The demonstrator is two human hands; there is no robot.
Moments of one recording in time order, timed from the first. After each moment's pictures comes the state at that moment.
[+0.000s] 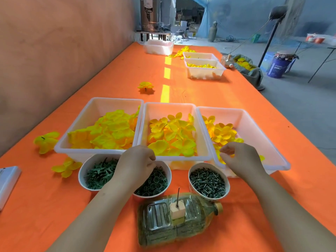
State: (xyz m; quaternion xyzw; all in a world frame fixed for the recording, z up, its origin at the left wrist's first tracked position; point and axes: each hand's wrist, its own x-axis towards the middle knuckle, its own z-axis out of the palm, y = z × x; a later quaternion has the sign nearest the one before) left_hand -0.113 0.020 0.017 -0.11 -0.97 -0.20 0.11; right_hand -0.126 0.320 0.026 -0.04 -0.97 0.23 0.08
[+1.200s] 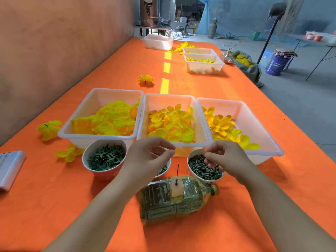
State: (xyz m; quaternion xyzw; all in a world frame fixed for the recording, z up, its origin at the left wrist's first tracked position) left_hand -0.052 0.044 0.037 -0.13 -0.82 -0.54 0.10; right_hand -0.081 0.292 0.024 -0.03 -0.84 0.53 -0.04
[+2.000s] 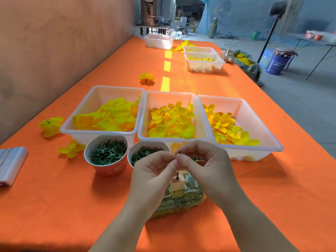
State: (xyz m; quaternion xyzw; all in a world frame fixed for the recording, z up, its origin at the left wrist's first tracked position) left_hand 0.000 0.073 0.016 -0.09 -0.62 -0.77 0.08; right_hand -0.010 0.214 0.045 0.13 -0.76 0.63 0.09
